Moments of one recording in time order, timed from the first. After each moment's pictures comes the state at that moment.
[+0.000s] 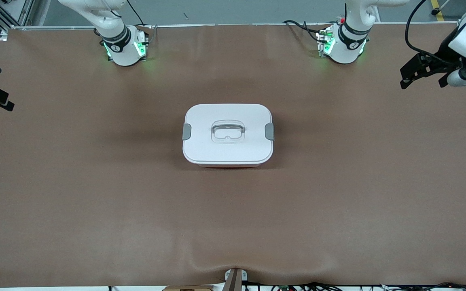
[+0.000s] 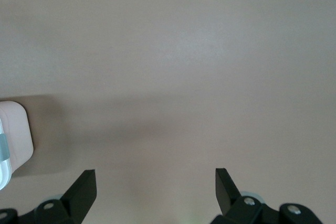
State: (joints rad) left arm -0.12 -0.13 -0.04 -1.62 0.01 1.51 -0.17; right arm -0.10 0.03 -0.02 -1.48 0.00 1.48 -0.02
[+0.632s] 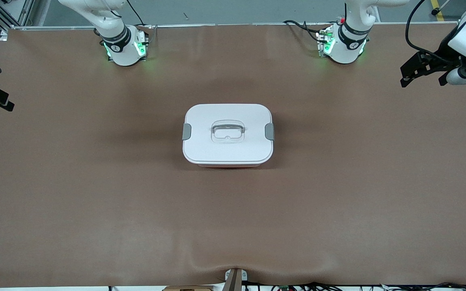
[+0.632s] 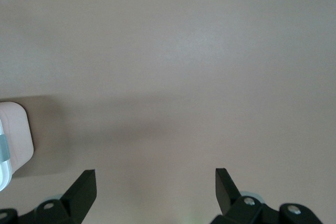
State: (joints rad) left arm -0.12 -0.14 -0.03 -1.63 0.01 1.51 -0.16; right arm -0.10 0.03 -0.02 -1.48 0.00 1.48 -0.02
